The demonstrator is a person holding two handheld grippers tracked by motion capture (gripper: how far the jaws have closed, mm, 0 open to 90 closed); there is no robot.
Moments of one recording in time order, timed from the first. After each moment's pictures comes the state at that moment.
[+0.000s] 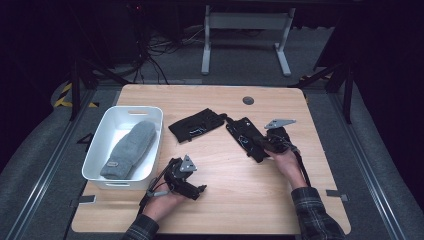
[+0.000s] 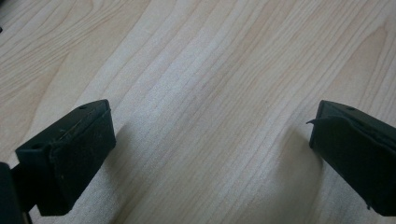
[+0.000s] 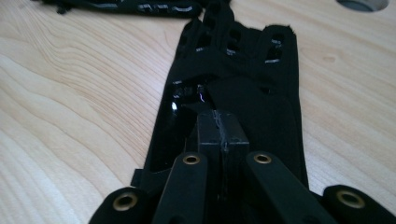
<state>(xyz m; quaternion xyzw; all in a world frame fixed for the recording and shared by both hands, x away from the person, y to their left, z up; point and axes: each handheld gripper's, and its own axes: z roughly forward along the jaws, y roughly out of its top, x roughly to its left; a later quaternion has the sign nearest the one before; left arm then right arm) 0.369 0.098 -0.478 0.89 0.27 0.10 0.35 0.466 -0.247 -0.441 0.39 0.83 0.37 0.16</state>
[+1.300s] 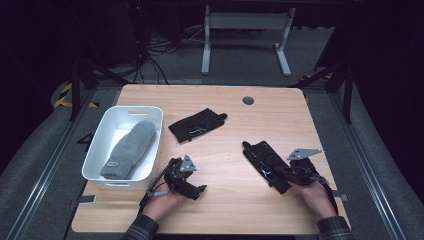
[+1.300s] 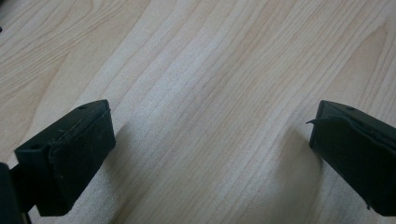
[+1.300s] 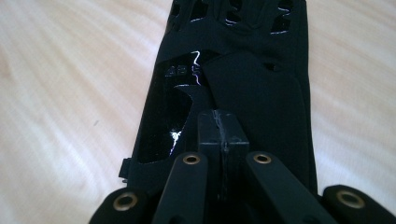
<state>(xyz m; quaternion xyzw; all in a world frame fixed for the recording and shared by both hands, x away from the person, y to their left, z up) 0.369 0.098 -0.478 0.89 0.27 0.10 0.35 0.360 -0.301 -0.446 0.39 0.85 0.32 0.13</state>
